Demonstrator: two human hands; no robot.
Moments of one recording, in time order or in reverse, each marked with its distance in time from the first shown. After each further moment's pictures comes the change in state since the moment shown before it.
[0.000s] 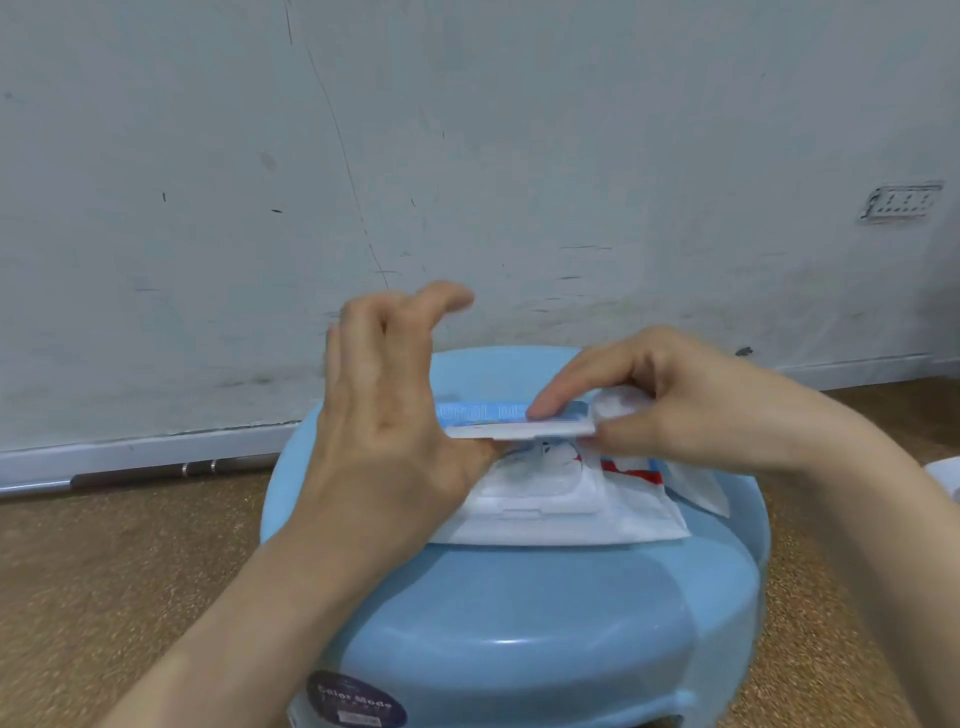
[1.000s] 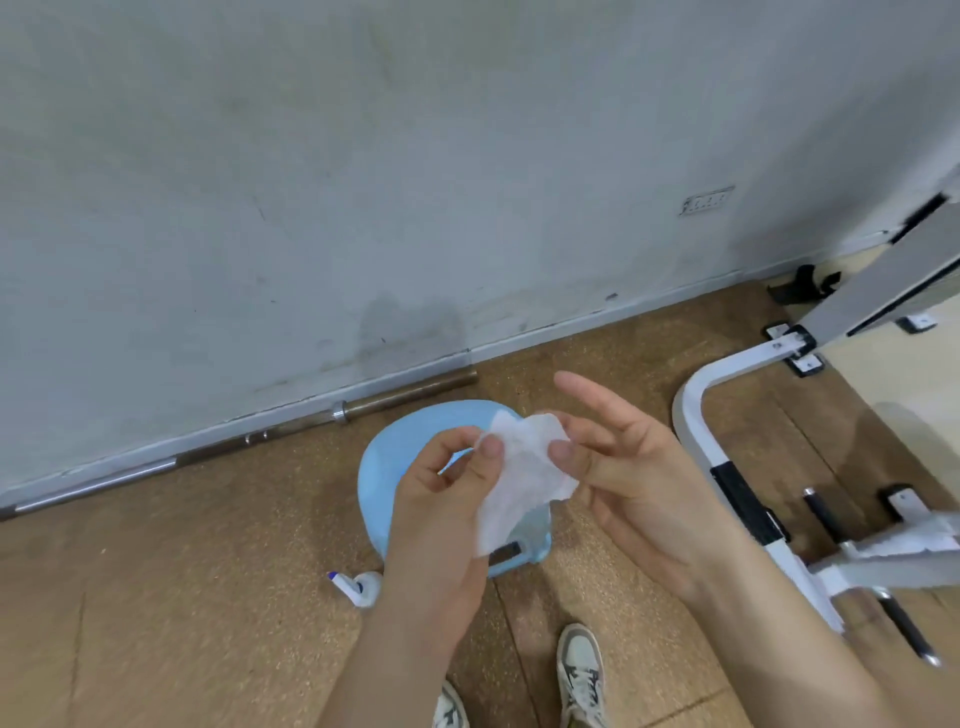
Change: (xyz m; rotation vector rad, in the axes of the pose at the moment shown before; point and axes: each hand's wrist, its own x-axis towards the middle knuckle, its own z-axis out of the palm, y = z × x) left_hand 0.217 0.296 -0.224 -1.213 -0.194 -1.367; right_hand -0.116 -0.292 -0.243 1.366 0.420 0.521
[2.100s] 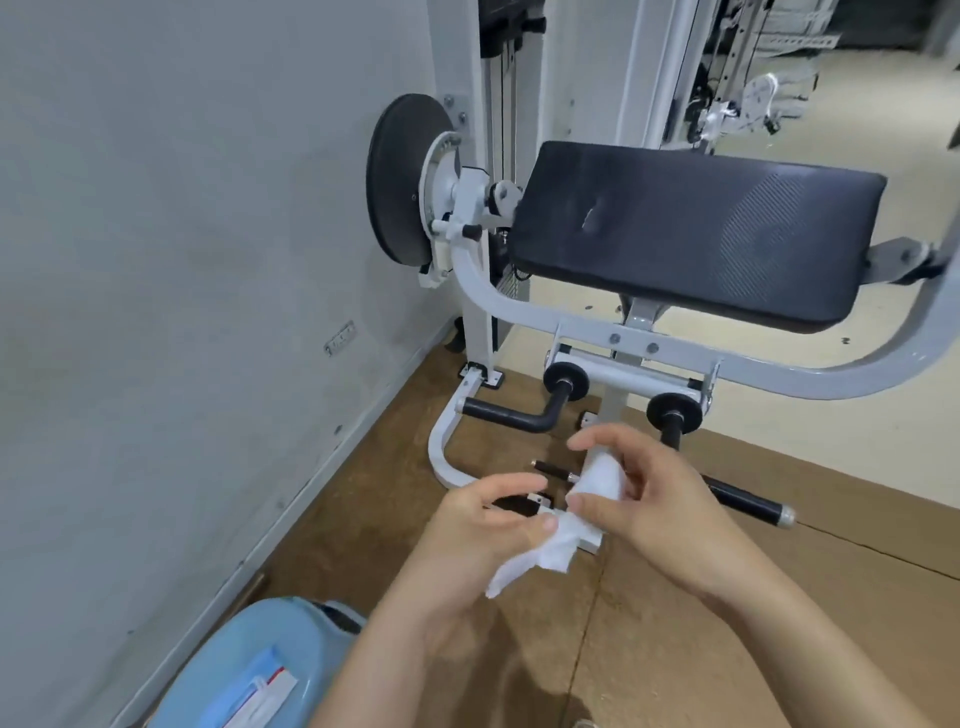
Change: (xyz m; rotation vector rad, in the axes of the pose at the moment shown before) left_hand -0.222 -0.069 0.291 1.038 -1.011 -0.195; right_hand -0.367 -0.145 -0.168 -0.704 0.886 -0.299
